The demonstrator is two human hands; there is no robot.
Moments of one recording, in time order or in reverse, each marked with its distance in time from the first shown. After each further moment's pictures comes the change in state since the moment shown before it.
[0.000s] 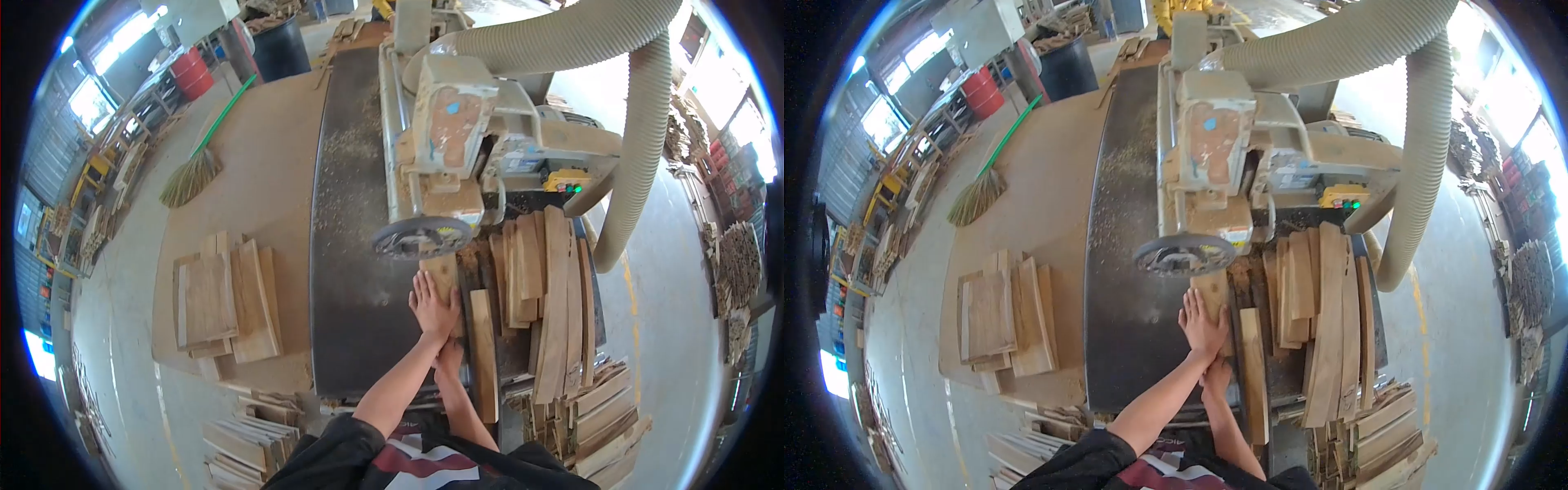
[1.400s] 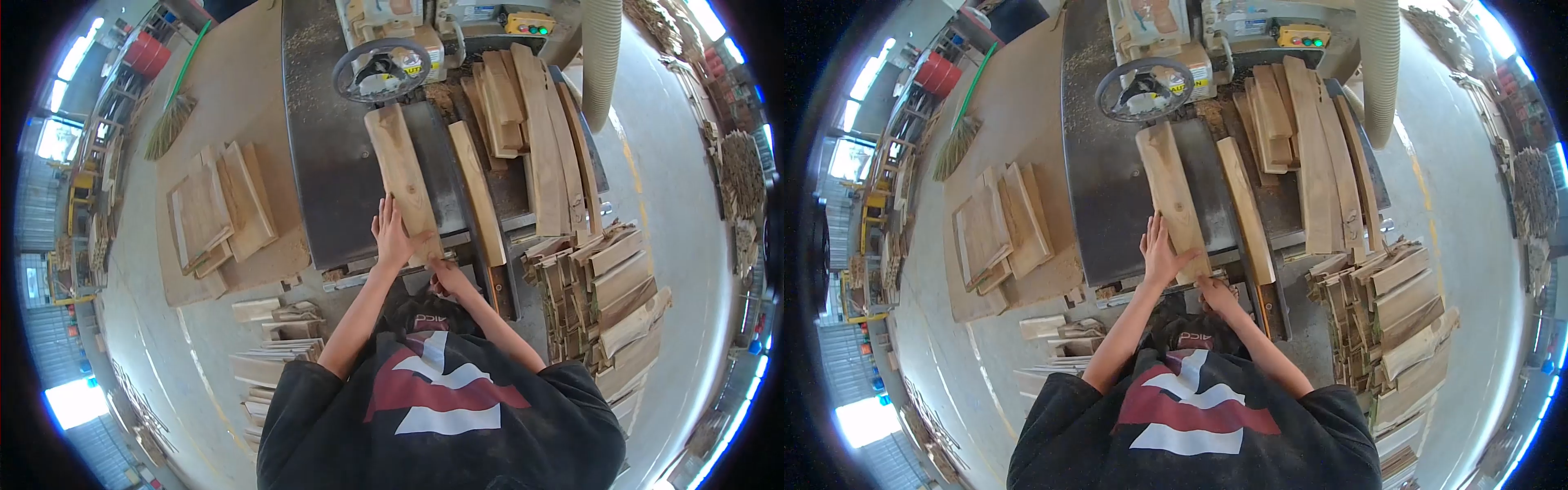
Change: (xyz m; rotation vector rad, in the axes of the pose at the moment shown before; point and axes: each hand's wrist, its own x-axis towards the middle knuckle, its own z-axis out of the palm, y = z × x) left_hand -0.159 -0.106 -0.114 0.005 -0.355 0.244; right_hand -0.112 0.087 -0.133 -0.593 -0.428 0.143
